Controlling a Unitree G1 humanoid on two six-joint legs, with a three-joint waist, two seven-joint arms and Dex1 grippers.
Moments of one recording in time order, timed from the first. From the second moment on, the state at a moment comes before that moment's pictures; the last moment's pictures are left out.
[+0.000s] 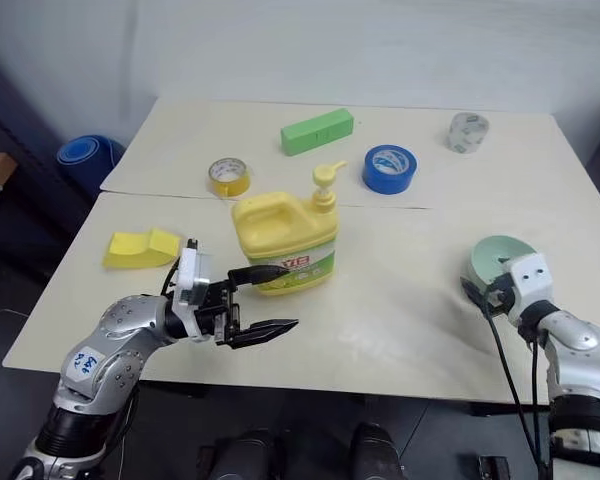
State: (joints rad) left arm -0.22 0.49 -0.06 -0.37 -0.60 0.39 -0.90; right arm -0.33 -0.70 -0.25 0.66 0.17 -0.15 0.68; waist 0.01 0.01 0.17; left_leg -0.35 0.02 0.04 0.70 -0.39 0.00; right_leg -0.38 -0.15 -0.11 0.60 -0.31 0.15
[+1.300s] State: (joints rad) left arm -0.96 0.34 -0.05 0.14 -0.59 0.40 -0.78; right arm -0.73 -0.82 0.09 -0.08 0.27 0.56 1.05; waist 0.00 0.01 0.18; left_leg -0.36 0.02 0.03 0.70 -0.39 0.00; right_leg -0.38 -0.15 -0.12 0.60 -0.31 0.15
